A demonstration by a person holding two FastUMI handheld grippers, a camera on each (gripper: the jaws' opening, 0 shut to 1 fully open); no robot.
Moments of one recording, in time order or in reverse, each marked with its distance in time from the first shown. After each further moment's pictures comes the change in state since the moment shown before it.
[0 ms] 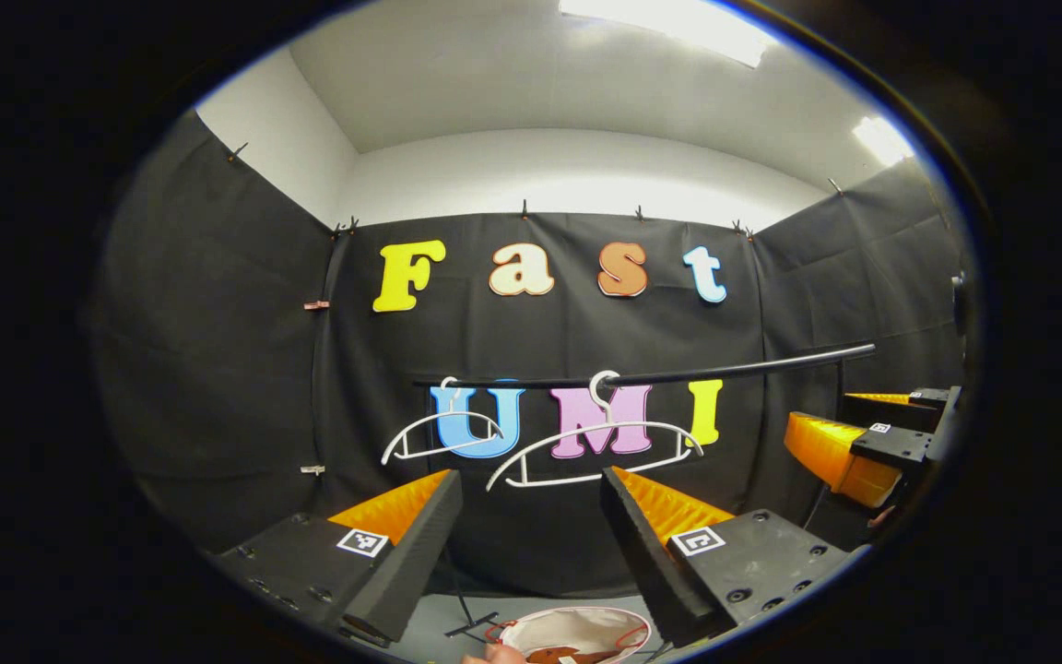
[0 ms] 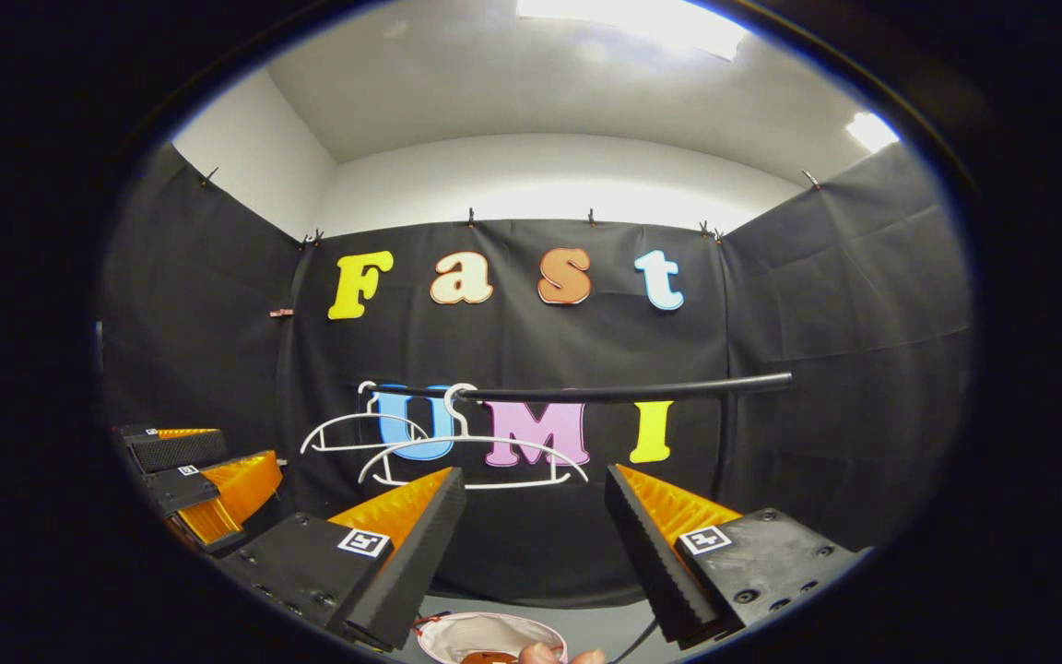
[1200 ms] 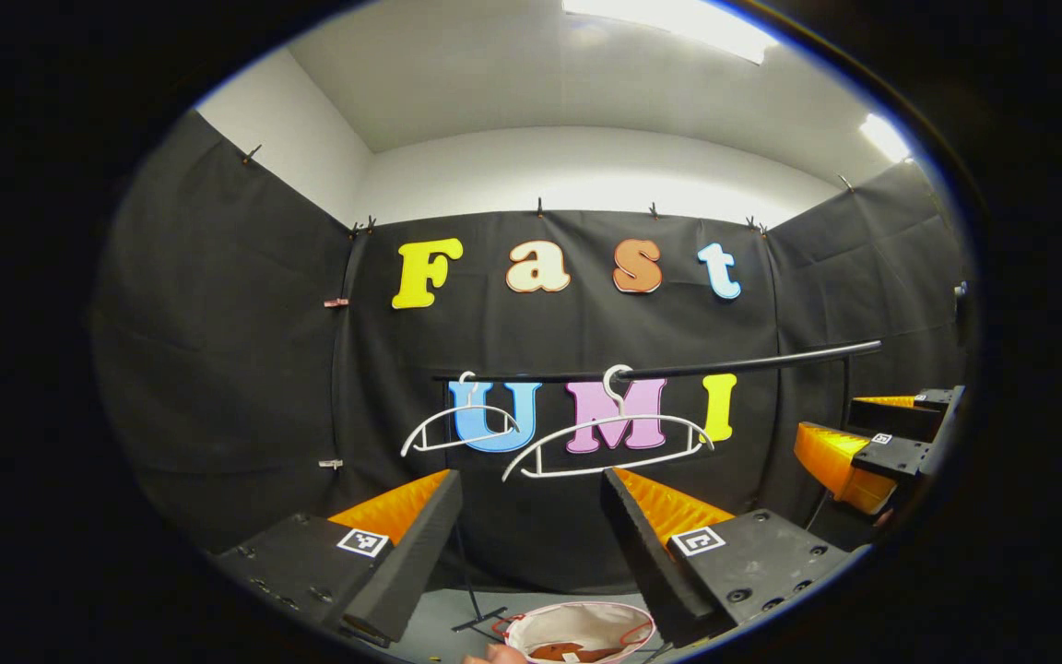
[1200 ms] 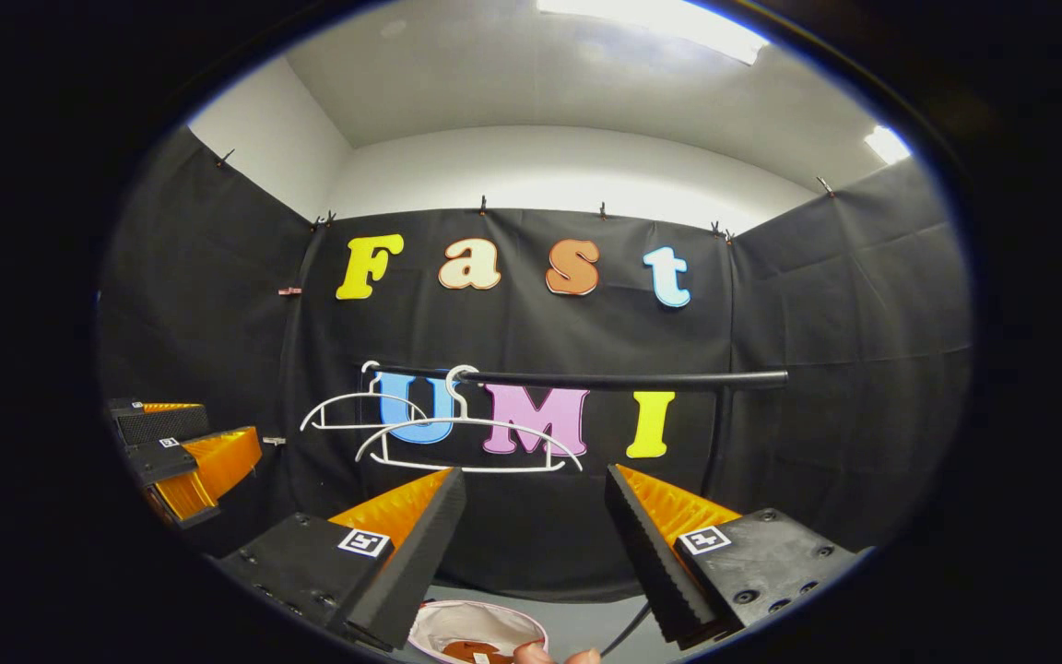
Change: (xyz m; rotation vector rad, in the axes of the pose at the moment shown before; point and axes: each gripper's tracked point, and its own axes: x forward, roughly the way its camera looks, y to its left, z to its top) left arm -0.018 0.001 -0.001 -0.002 0.016 0.033; right arm -0.015 -0.009 -0.009 -0.058 0.041 0.003
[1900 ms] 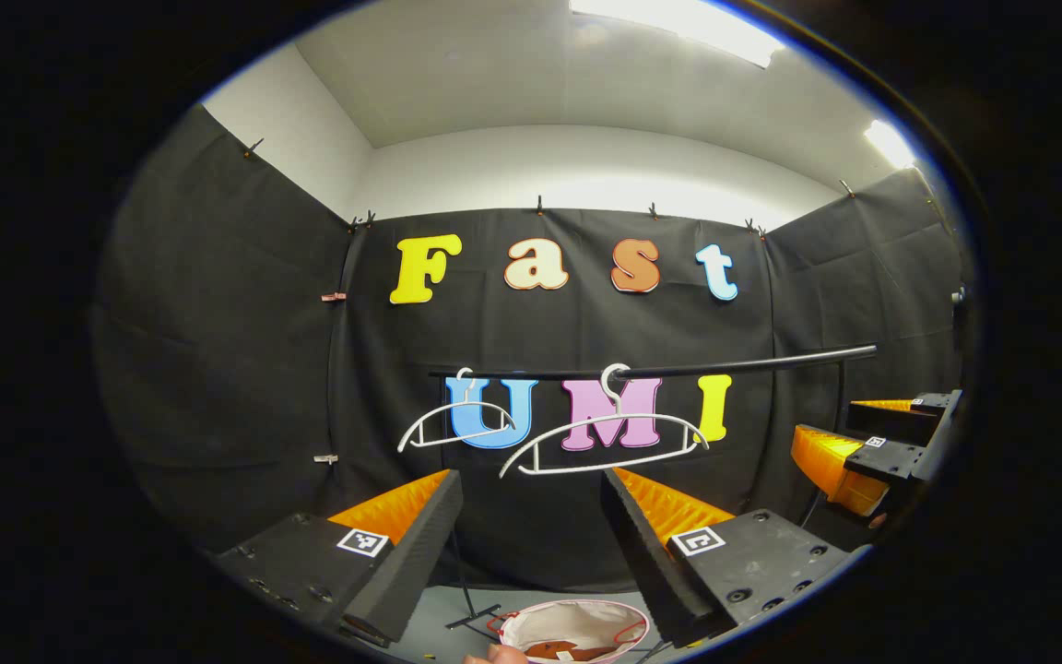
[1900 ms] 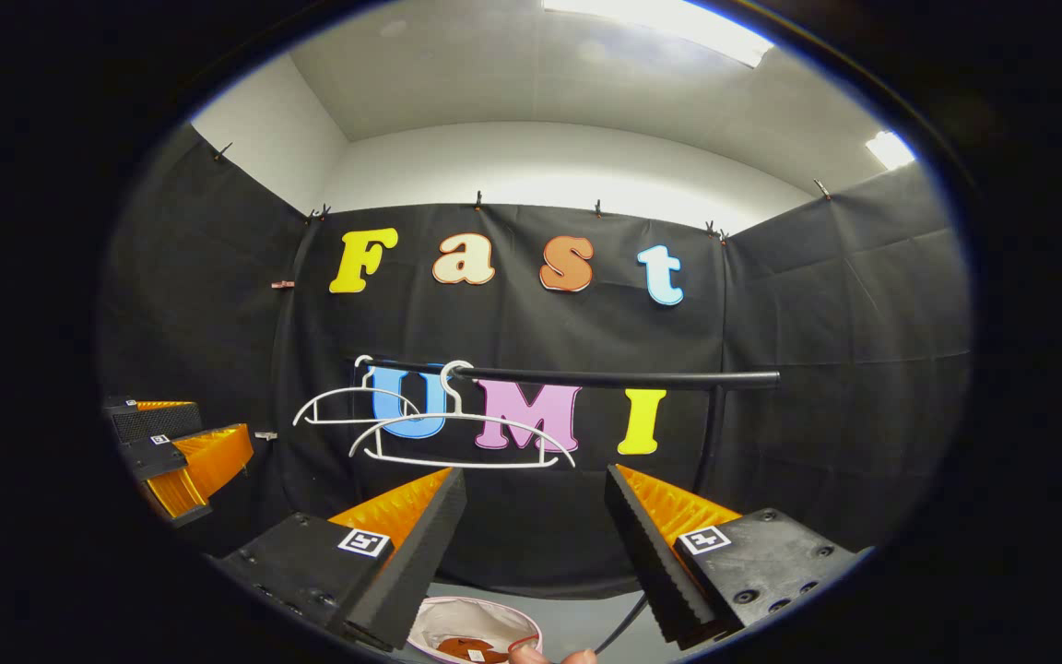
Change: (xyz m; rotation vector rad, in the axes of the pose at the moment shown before) left arm -0.003 0.001 0.000 -0.017 0.009 -0.012; right arm -0.003 0.001 0.000 -0.017 0.011 -0.023
